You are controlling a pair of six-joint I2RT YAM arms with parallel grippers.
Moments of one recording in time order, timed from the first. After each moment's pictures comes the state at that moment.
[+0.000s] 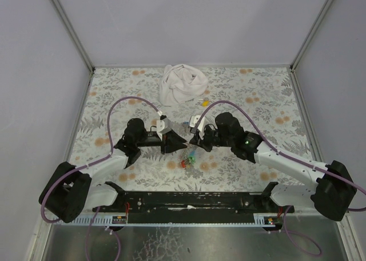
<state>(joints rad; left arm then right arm) -0.51 1.21 0.43 0.66 0.96 -0.03 0.83 1.20 0.79 -0.08 -0.38 -0.30</state>
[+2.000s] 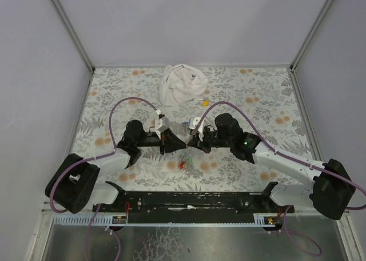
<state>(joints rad) -0.48 1.31 0.38 0.88 1.03 -0.21 0.83 1.21 0.76 -0.01 -0.47 -0.30</state>
